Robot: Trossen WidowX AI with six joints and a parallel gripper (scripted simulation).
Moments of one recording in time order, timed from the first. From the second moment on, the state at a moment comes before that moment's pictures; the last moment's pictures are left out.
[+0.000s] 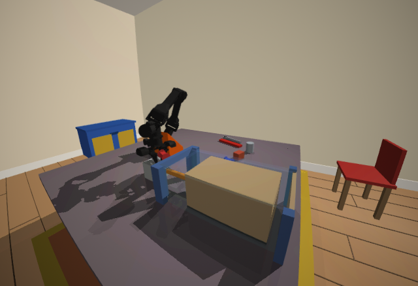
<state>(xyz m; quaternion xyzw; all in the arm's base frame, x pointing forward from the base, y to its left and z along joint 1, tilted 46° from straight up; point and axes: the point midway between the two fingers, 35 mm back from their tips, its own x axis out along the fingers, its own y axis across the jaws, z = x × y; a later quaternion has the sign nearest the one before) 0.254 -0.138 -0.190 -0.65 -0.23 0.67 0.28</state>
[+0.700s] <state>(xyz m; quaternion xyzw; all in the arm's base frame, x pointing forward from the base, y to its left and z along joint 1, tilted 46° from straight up) 0.254 -0.138 -0.190 -0.64 -0.23 0.67 0.29</state>
